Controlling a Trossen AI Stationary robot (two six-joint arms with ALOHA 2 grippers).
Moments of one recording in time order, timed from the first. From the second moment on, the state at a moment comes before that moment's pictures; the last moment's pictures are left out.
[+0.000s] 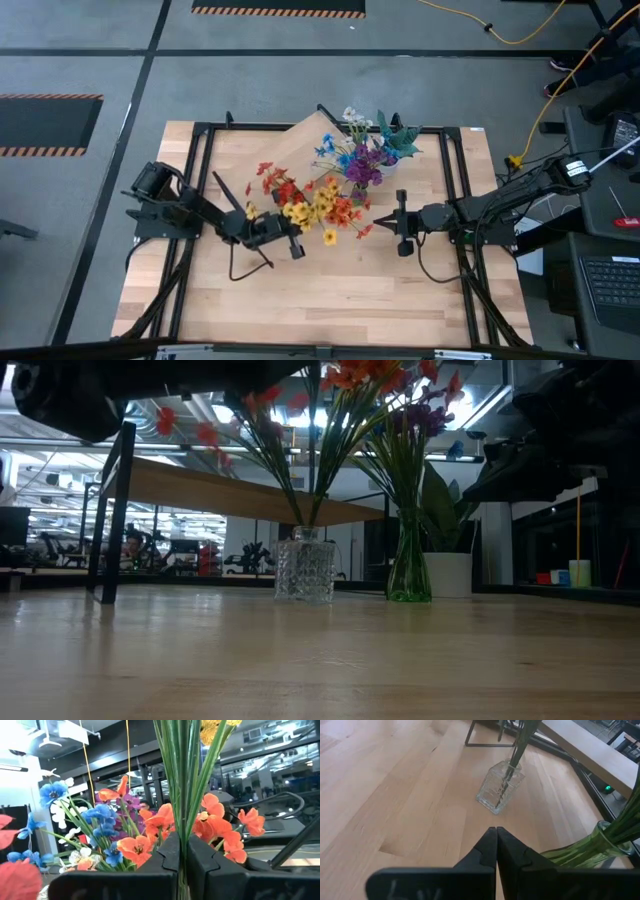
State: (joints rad) left arm -0.32 1.74 0.60 1.57 -0.62 0.41; right arm 0.28 1.00 0.24 0.35 0.34 -0.25
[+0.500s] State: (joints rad) left arm -0.32 1.74 0.69 1.38 -0.70 0.36; right arm 0.28 1.00 0.24 0.35 0.34 -0.25
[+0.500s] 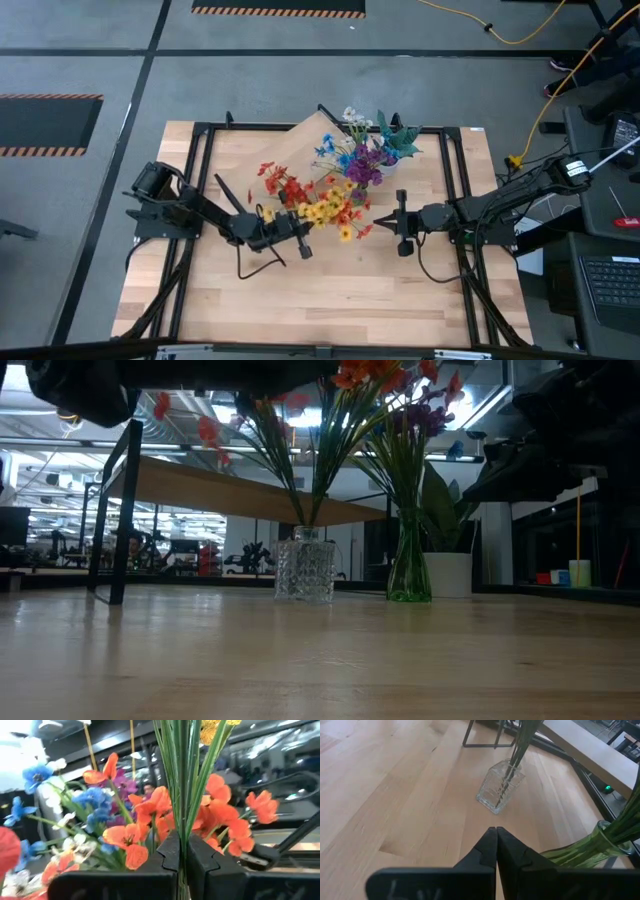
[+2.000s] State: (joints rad) left arm -0.29 1.75 0.72 1.29 -0.85 0.38; right arm 0.28 0.99 0.24 0.35 0.34 -0.24
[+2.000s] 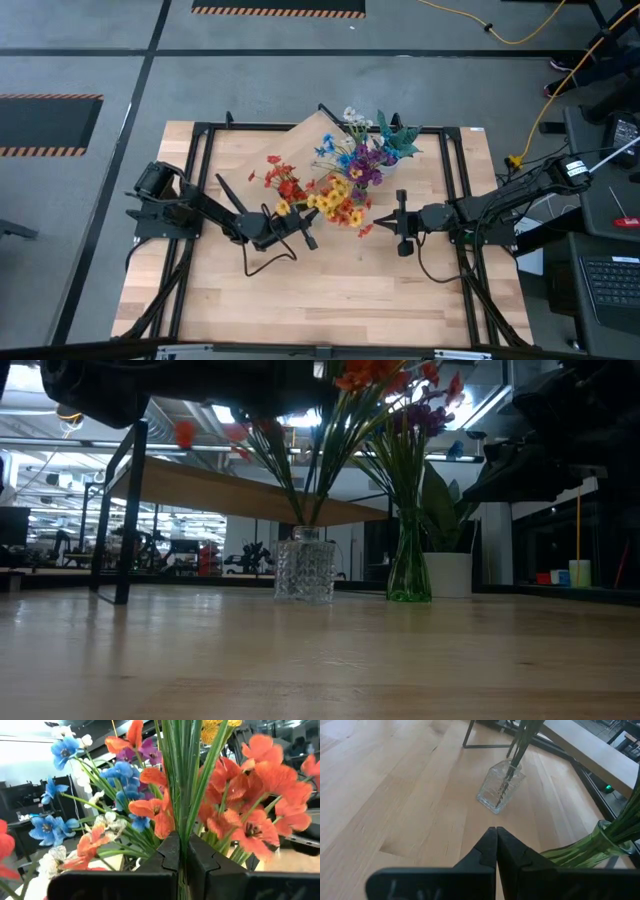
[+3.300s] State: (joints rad) left arm -0.32 1.91 0.97 1.28 -1.14 0.39; right arm 0.28 1.00 0.24 0.34 0.34 -0.24
